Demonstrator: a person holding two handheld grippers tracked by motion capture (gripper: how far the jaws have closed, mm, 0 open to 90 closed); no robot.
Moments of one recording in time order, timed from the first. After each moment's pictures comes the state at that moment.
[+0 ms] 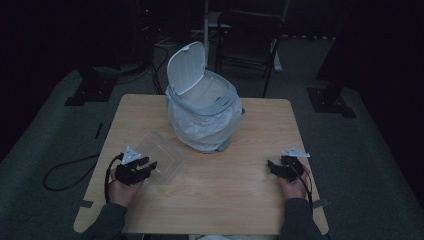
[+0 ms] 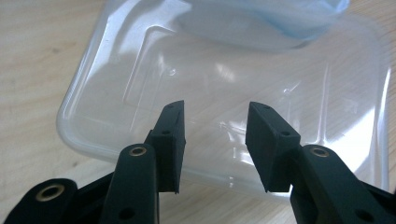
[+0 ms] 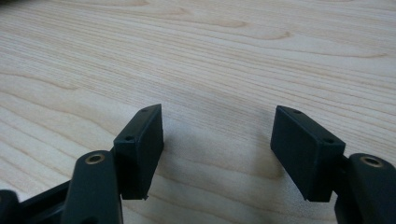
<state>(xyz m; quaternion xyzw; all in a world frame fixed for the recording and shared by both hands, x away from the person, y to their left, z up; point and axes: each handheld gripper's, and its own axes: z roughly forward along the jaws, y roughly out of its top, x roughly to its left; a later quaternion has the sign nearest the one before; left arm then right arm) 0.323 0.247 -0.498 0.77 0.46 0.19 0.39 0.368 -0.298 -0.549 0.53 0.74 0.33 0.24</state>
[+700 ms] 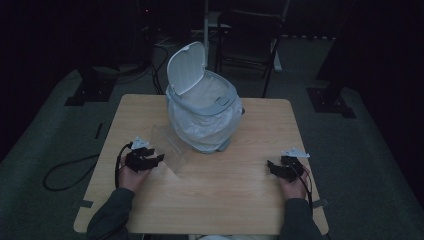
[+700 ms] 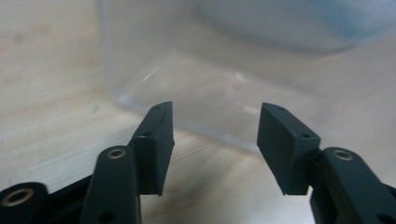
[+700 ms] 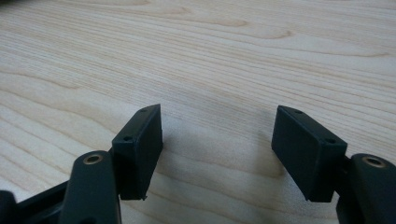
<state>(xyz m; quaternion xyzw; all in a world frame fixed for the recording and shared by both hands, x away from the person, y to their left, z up) 0.374 0.234 -0.514 0.78 0.45 0.16 0.40 0.367 -0.297 -0.549 0.53 0.74 0.33 0.24</state>
